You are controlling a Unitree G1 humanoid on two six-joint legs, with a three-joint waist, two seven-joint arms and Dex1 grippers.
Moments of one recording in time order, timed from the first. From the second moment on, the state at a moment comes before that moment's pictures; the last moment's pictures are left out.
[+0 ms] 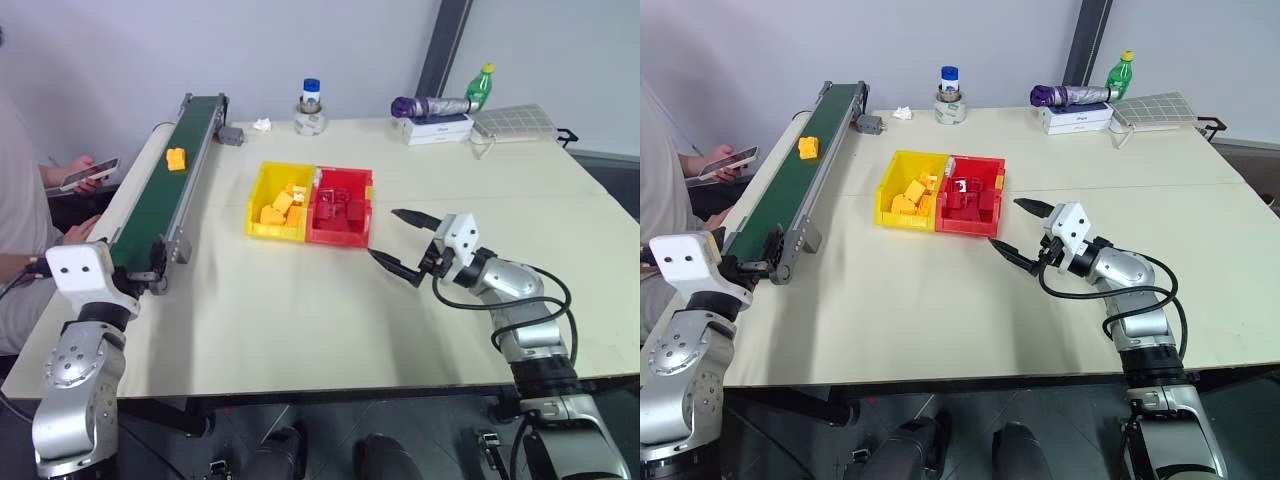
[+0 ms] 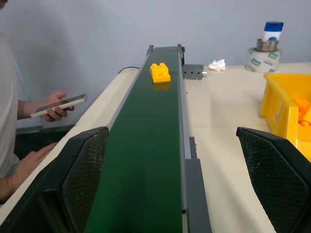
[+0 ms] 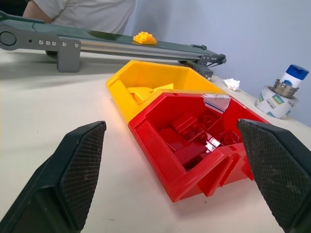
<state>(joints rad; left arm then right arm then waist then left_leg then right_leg) -0.05 0.34 0.45 -0.44 -0.34 0.40 -0.11 -0.48 -0.50 -0.02 0.20 0.29 -0.14 0.92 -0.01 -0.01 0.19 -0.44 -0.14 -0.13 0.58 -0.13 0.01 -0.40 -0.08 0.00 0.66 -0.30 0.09</state>
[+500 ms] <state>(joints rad) -0.34 0.41 0.37 -0.22 -0.26 0.51 -0.05 -0.47 -0.50 -0.02 0.19 0.29 -0.13 0.91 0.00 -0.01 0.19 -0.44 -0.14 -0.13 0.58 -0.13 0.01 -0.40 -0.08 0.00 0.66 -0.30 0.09</state>
